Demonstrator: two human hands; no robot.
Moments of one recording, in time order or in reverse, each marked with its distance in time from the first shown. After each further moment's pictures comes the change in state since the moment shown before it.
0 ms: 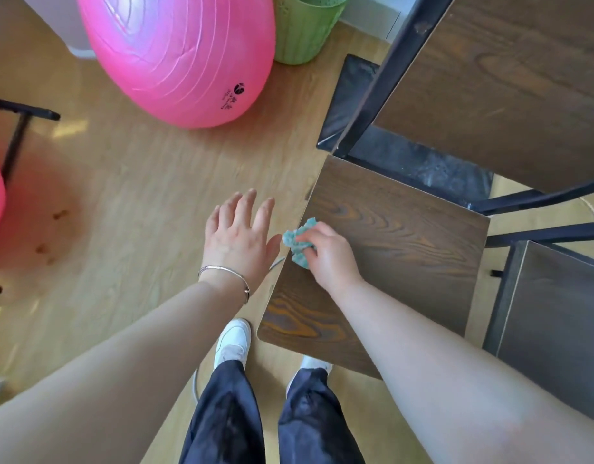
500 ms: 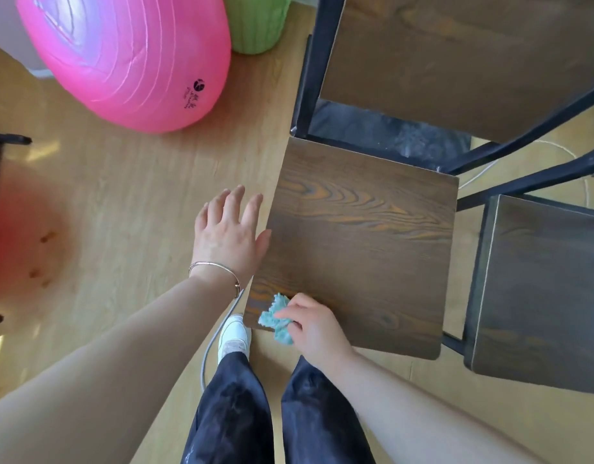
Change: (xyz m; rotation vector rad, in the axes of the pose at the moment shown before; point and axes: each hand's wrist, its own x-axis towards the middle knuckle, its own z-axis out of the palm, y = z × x) left_hand -0.009 0.031 -0.004 0.033 -0.047 0.096; right_hand -0.148 -0.002 0.033 0.234 -0.127 0.078
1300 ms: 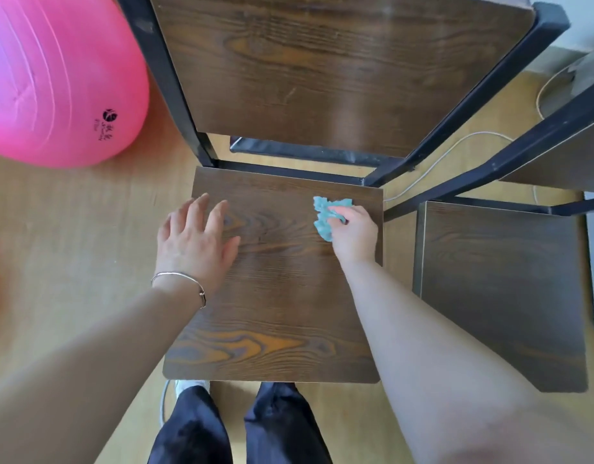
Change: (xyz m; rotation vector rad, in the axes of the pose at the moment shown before) left_hand 0.066 0.094 0.010 -0.004 -0.010 0.033; right_hand 0.104 0.105 -0.210 0.153 0.645 0.519
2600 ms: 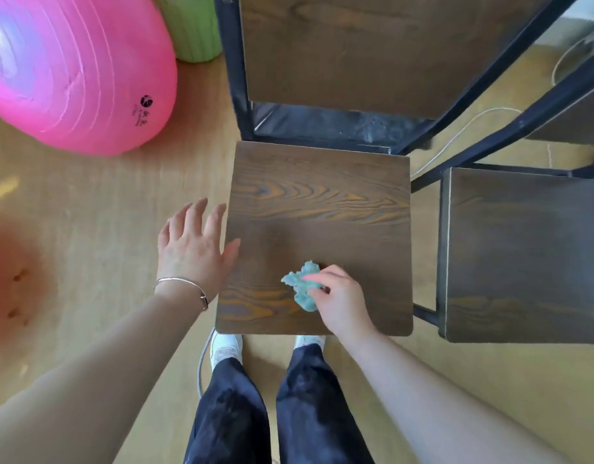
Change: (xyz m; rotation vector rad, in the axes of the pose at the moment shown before) left_hand -0.071 -0.069 -0.017 -0.007 -0.009 -0.014; right_hand -0.191 0.020 0.032 -0.017 -0.312 -0.189
